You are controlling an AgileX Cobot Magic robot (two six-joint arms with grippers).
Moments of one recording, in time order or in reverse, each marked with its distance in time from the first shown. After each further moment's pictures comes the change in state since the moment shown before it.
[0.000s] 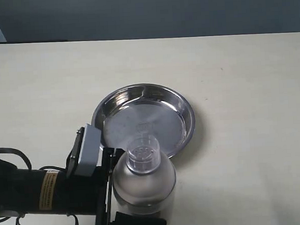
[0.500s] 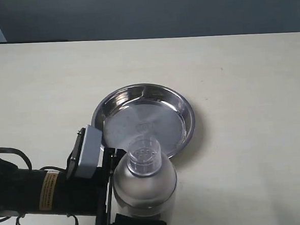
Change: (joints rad) left arm 0.000 0.000 -0.005 0.011 0.000 0.013; right arm 0.000 0.000 0.000 0.000 0.000 0.000
